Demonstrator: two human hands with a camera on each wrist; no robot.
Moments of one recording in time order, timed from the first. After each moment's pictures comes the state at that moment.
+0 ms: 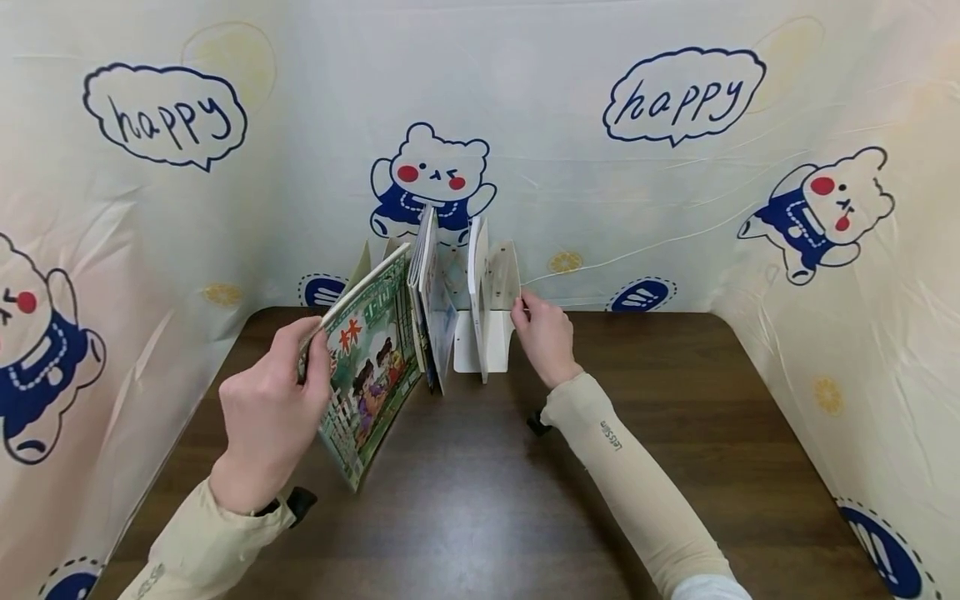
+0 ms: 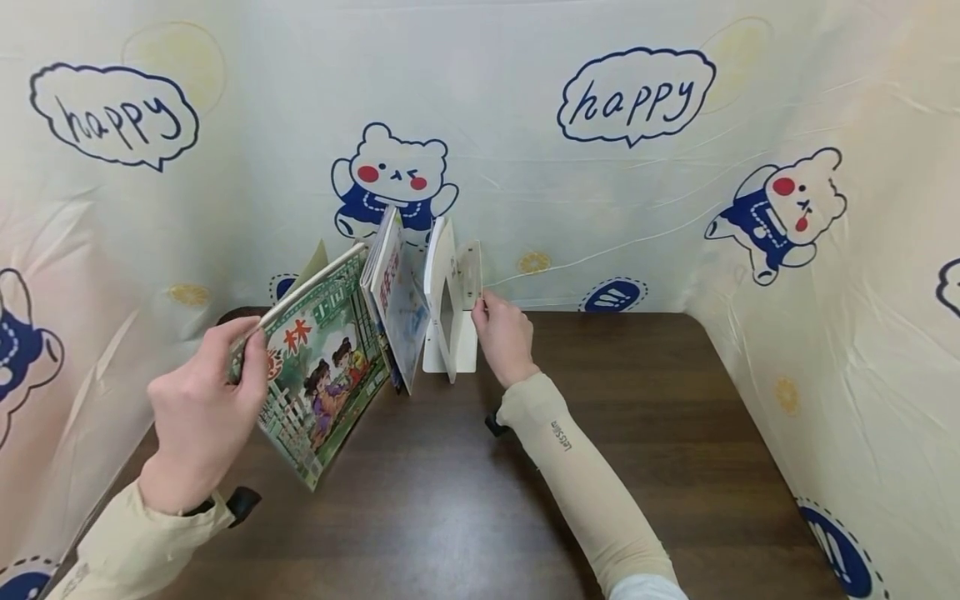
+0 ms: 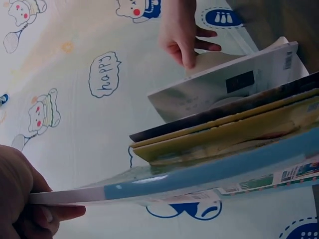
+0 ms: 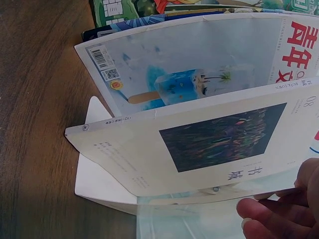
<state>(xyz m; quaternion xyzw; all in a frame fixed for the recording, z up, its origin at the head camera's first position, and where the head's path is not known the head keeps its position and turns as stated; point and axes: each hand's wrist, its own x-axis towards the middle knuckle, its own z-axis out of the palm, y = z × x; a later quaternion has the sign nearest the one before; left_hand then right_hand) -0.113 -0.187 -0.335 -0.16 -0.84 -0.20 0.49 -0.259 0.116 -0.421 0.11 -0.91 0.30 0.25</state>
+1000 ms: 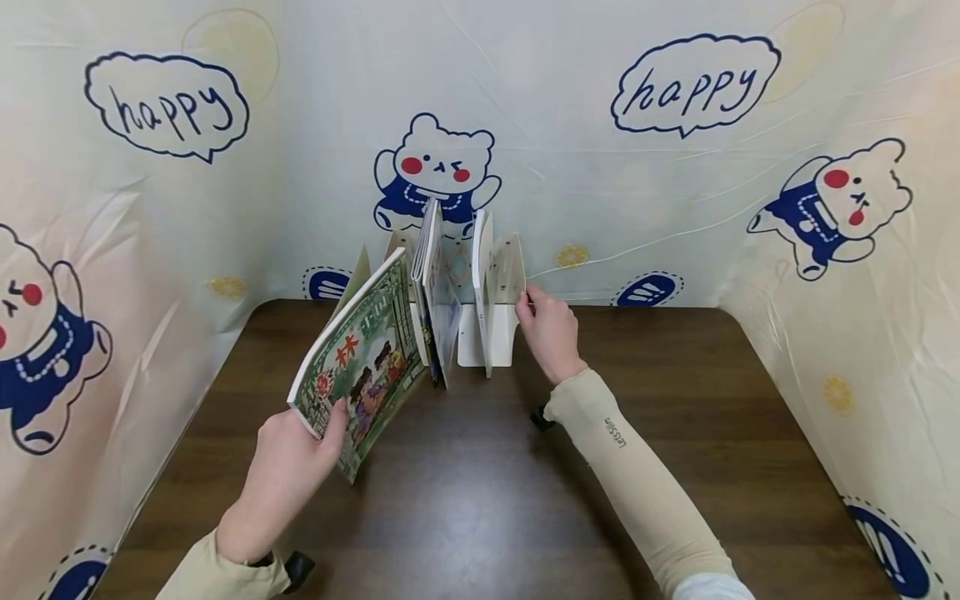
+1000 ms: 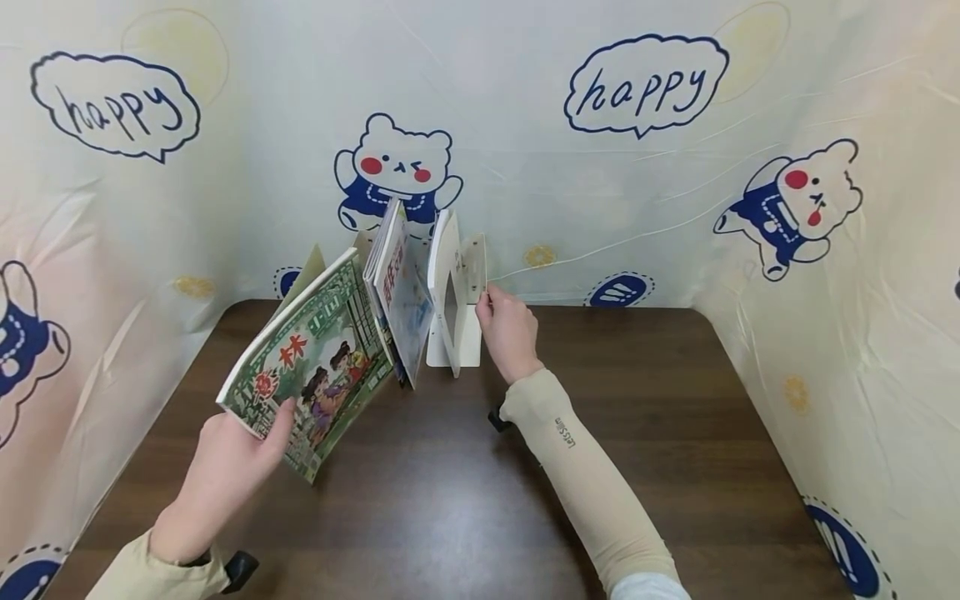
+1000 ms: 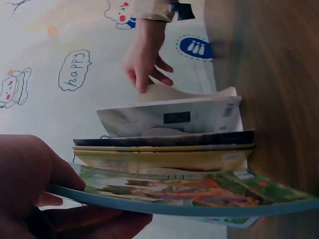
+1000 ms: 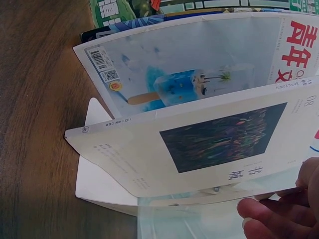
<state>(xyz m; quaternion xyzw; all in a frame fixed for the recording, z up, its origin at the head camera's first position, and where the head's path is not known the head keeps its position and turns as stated) -0.079 -0.199 -0.392 -0.06 -0.93 -0.31 0.21 -0.261 0.116 -0.425 0.11 -0.91 0.32 0.26</state>
